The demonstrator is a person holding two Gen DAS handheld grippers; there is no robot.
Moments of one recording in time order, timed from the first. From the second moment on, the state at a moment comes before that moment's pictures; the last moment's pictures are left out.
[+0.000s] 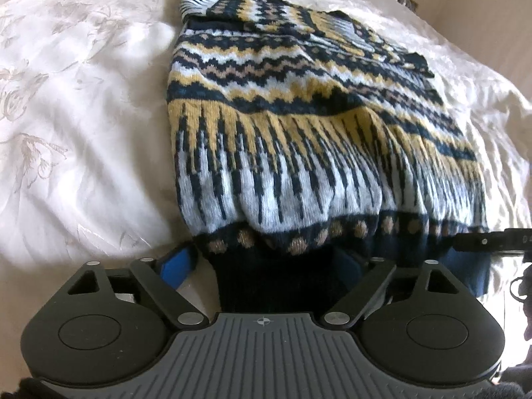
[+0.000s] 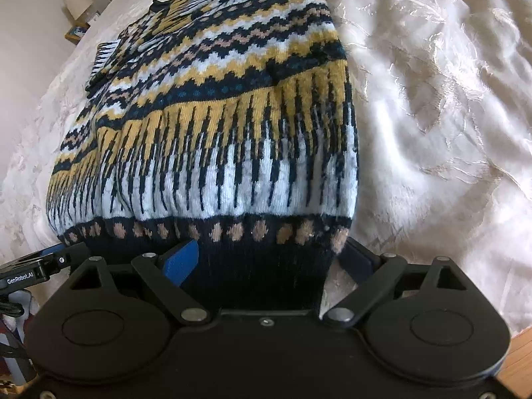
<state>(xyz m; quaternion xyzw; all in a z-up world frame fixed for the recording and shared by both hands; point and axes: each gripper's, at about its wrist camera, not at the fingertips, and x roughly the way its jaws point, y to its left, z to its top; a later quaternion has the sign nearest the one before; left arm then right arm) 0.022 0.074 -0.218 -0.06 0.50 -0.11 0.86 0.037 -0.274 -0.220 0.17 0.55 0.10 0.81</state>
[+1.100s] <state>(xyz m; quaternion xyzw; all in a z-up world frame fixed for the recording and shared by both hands) 0.016 0.097 -0.228 -0.23 0.53 -0.13 0.81 0.050 -0.278 -0.135 0.24 0.50 0.19 0.81</state>
